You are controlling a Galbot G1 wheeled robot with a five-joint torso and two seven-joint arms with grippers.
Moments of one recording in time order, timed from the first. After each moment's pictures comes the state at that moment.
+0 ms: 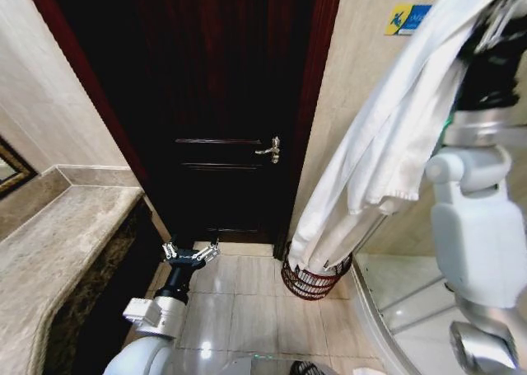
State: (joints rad) left arm 1.86 -1.61 -0.59 -2.50 -0.11 0.09 0.14; right arm -0.55 0.94 0.56 1.89 0.50 0.46 -0.05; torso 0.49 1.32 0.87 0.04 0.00
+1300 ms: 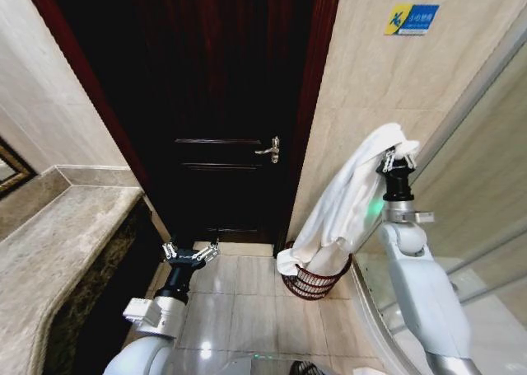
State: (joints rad) left arm 1.86 -1.61 -0.59 -2.50 -0.11 0.09 0.14; right arm -0.90 1.13 0.61 1.59 0.33 0.67 -0.11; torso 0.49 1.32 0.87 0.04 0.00
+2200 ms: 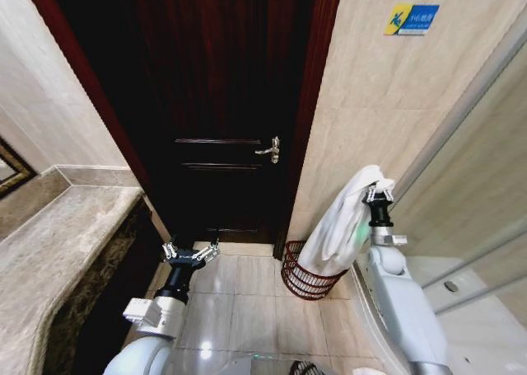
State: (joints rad) left arm 1.86 -1.61 -0.59 -2.50 -0.11 0.09 0.14; right arm -0.97 1.21 0.60 1.41 0.31 0.74 -0.12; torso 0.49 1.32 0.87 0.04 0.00
